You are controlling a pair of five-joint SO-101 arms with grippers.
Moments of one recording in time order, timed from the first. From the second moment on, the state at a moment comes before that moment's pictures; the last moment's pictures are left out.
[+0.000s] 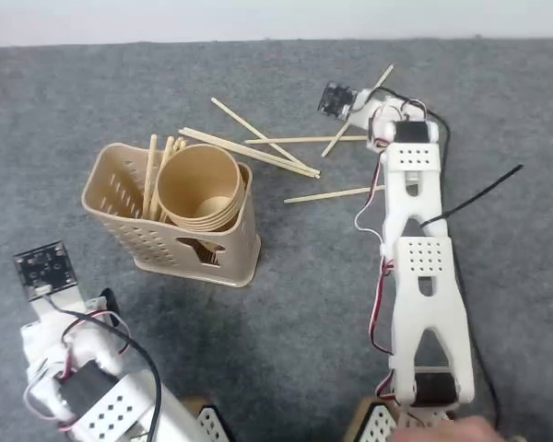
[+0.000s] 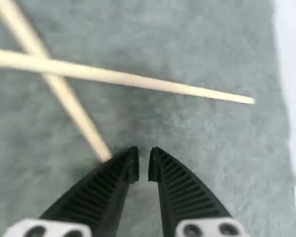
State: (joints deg) left arm -50.9 -90.3 88.0 61.0 -13.8; right arm -3.7 87.3 -93.3 66.8 70.8
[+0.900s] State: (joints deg) left arm -49.3 -90.3 88.0 61.0 -13.8; right arm -4.7 78.6 -95.4 65.3 68.2
